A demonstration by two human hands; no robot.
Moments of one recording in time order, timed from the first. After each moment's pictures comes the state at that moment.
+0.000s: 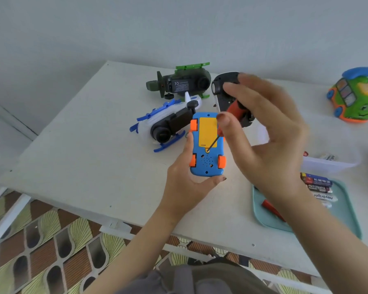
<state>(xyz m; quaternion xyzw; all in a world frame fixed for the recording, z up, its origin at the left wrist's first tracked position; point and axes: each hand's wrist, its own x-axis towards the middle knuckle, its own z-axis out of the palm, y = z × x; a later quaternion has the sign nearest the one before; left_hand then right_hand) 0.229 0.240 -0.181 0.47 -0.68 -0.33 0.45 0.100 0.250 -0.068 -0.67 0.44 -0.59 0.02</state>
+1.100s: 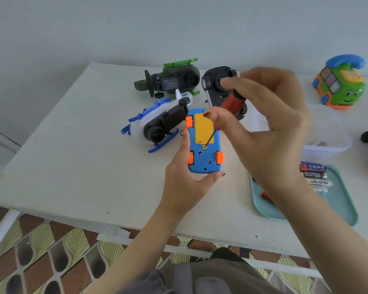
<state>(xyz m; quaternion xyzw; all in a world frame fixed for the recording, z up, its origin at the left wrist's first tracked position) 0.232 0.238 -0.187 0.45 -0.70 -0.32 0.45 0.109 0.251 -0.064 -0.64 0.48 -0.60 -0.04</state>
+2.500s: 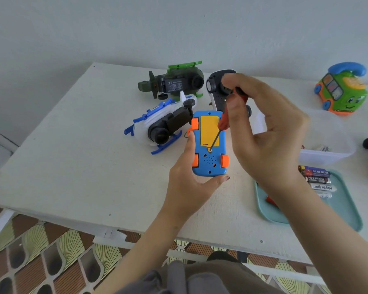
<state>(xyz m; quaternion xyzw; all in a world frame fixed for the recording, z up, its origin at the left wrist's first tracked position) 0.234 0.238 -0.187 0.46 -0.69 -0.34 0.45 0.119 0.243 -0.071 -0.65 0.47 -0.60 -0.01</state>
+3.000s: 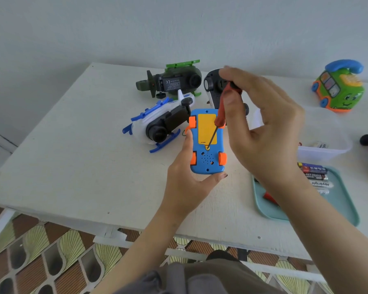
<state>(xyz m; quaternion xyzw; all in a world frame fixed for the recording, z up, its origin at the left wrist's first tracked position) 0.234 0.240 -0.185 0.46 -0.69 -0.33 0.45 0.117 0.245 -0.066 -0.65 0.49 -0.58 -0.03</state>
